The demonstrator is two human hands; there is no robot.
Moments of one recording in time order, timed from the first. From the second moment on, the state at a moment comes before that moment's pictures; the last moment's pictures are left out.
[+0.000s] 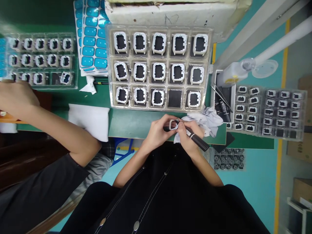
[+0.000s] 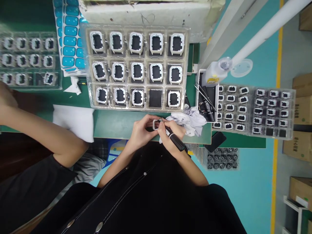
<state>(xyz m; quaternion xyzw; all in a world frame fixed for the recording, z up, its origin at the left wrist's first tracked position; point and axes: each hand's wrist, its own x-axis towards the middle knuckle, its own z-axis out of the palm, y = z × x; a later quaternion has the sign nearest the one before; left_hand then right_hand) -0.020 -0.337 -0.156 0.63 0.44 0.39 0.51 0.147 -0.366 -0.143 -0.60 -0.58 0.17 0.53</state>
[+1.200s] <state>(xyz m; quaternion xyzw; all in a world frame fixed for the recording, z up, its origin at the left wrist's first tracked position) -0.019 -0.337 -0.149 0.56 0.47 0.38 0.57 0.145 -0.379 -0.165 -0.61 -0.39 0.26 0.65</state>
